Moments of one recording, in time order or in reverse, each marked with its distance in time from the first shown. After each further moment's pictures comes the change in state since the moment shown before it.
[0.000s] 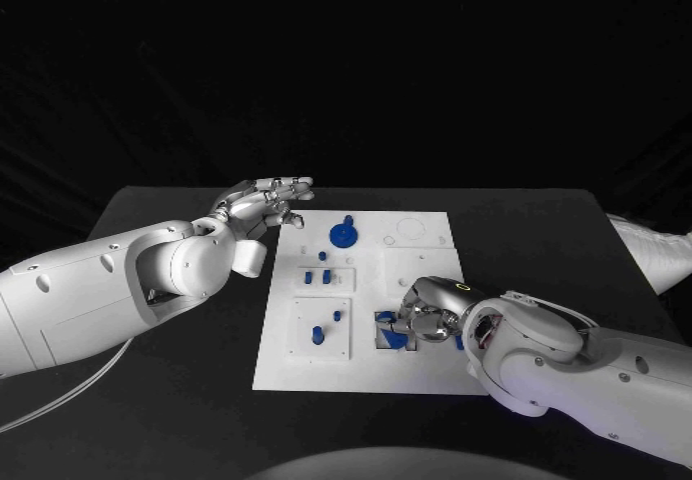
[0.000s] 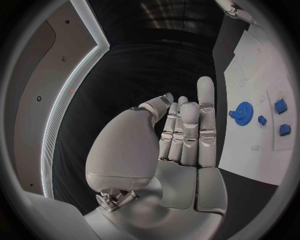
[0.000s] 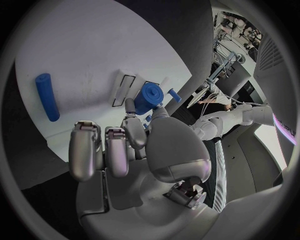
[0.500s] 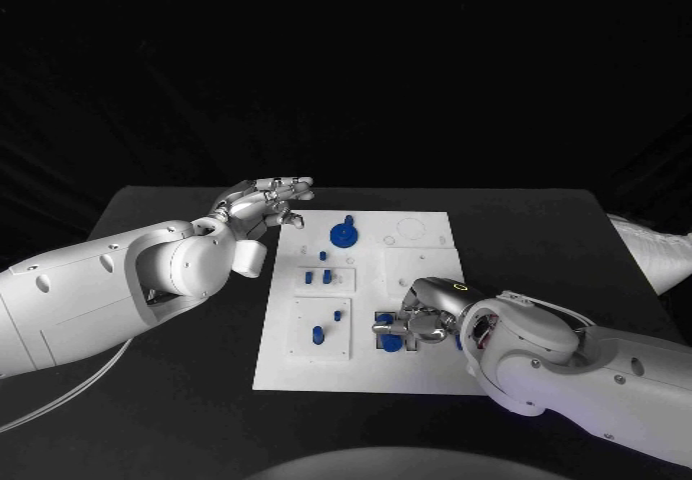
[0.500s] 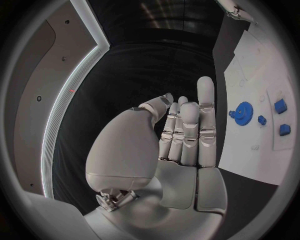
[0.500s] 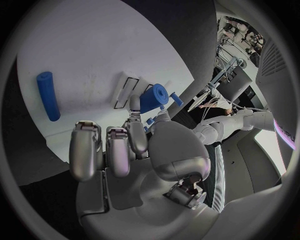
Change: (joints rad) left arm 0.000 -0.001 0.000 0.001 0.000 0.000 0.000; left_hand -0.004 0.004 0.000 0.000 0.000 -0.004 0.004 0.000 0.000 -0.004 0.004 0.004 0.001 0.000 0.000 0.004 0.000 0.000 0.000 0.000 0.000 0.000; right arm 0.000 0.008 -0.002 -0.007 -0.041 0.021 -0.013; right_hand -0.160 0.005 -0.120 0.004 -0.256 0.053 -0.050 -0.016 0.038 0.020 -0.031 0.144 0.045 0.005 -0.016 0.000 0.000 0.000 0.000 -0.007 0.000 -0.008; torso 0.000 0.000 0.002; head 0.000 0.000
